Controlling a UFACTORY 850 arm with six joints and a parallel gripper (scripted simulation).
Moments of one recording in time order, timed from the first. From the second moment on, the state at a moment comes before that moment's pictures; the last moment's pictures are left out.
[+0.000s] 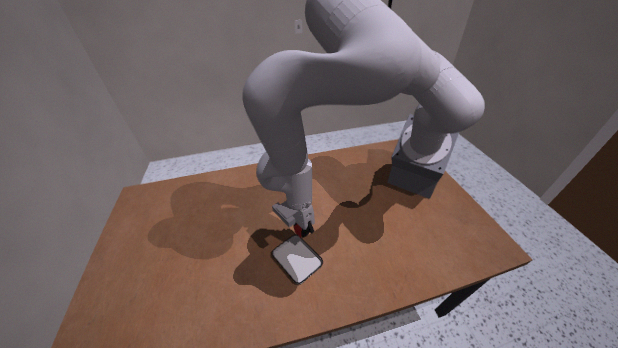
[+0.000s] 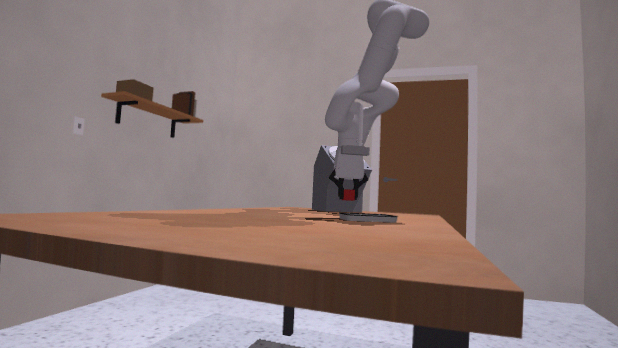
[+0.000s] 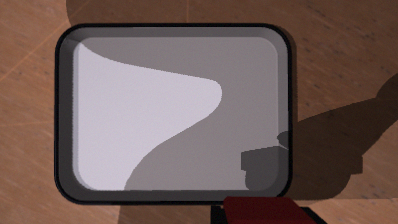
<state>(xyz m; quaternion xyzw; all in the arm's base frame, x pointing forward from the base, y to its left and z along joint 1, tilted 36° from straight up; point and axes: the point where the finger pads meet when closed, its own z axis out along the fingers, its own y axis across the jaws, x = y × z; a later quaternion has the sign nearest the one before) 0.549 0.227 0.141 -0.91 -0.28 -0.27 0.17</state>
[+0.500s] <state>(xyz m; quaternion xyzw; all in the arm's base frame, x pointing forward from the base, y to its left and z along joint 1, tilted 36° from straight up) 0.564 0.294 0.183 -0.91 -0.28 -0.26 0.17</state>
